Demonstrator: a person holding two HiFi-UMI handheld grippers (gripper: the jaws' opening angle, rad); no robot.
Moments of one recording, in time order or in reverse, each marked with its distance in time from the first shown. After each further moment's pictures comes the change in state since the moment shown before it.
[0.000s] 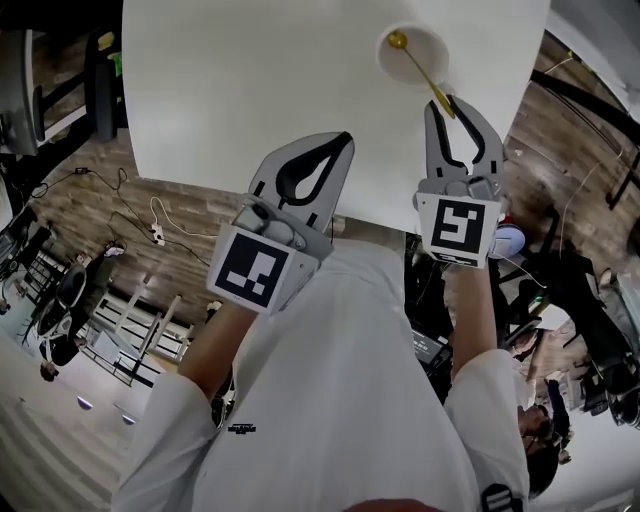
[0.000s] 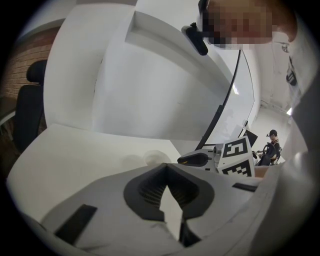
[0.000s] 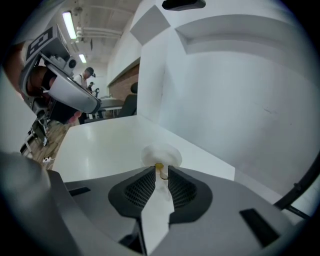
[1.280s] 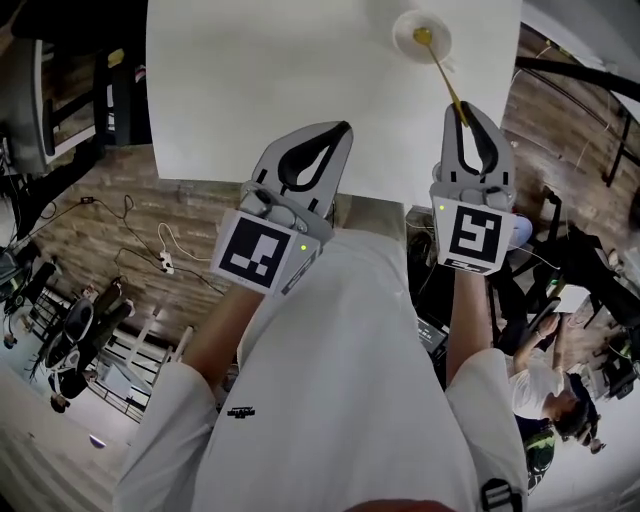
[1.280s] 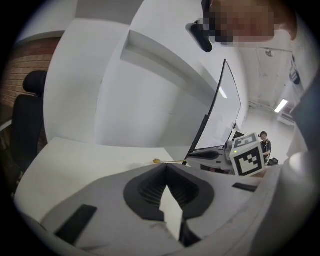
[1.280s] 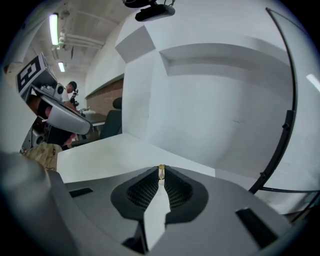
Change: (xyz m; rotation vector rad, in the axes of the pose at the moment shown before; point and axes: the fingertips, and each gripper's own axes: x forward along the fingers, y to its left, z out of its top) left arm -0.085 -0.003 0.021 0.088 -0.155 -0.066; right arm -0.091 0.028 0.057 0.164 -0.138 -0.223
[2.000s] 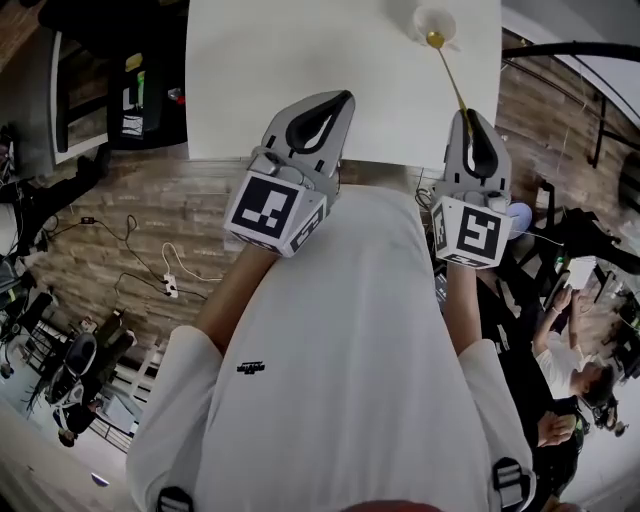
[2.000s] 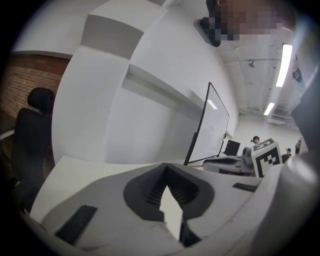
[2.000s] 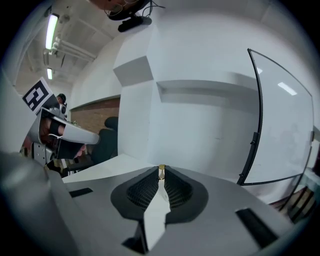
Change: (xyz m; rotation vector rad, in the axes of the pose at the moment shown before) left arm -0.127 0.010 0.028 0.061 -0.179 -0.061; right arm -0.119 0.088 0.060 0.093 -0.152 -0.187
